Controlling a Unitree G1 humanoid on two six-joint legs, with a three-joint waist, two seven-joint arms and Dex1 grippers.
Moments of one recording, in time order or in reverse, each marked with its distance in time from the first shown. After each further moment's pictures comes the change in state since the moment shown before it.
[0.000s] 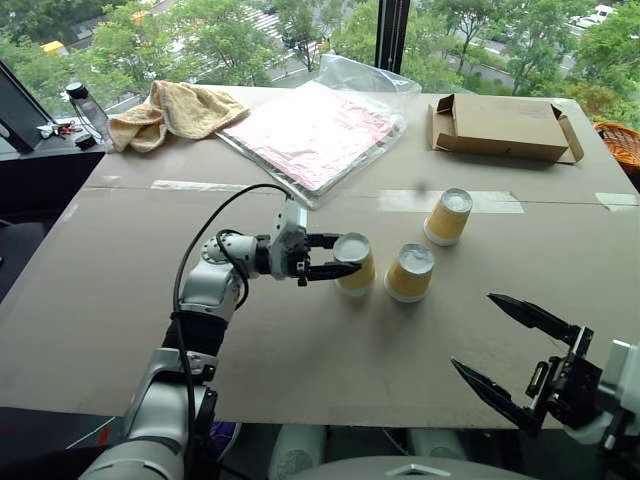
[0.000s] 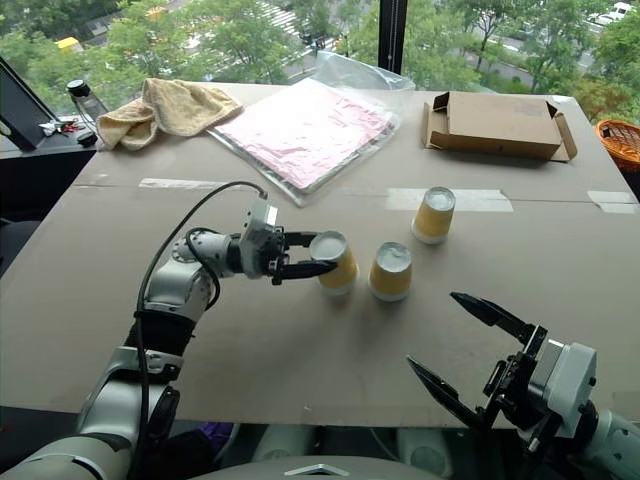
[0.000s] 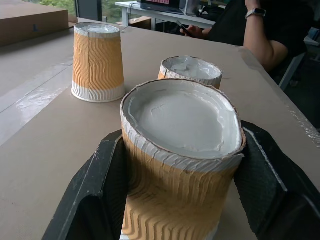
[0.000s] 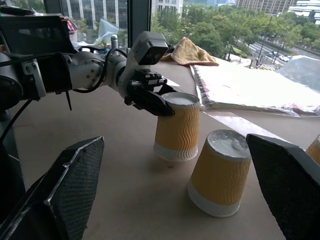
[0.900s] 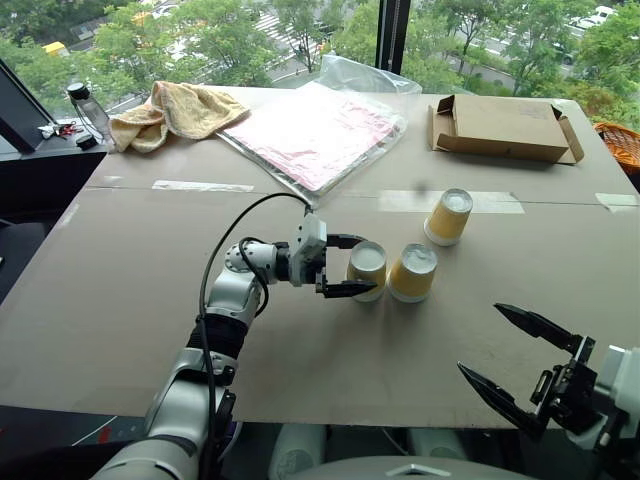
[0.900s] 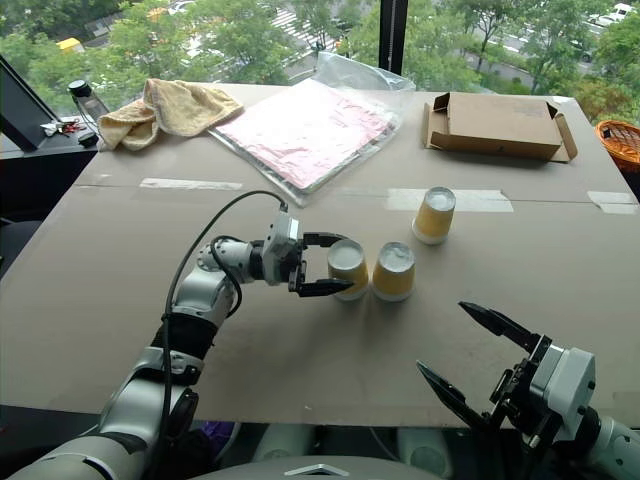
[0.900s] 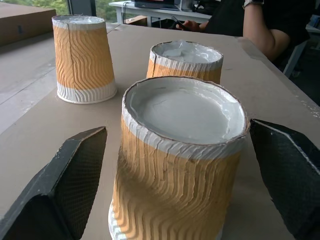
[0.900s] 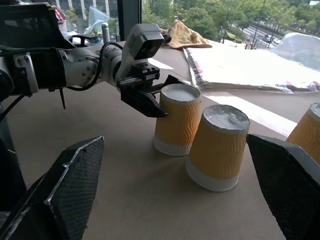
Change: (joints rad) left arm -0.001 -0.089 -0.038 0.088 0.066 -0.126 0.014; right arm 0.050 0.000 -0.001 0.037 -0.024 -0.024 -0.006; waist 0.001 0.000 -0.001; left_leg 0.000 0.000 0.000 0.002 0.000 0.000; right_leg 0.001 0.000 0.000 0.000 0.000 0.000
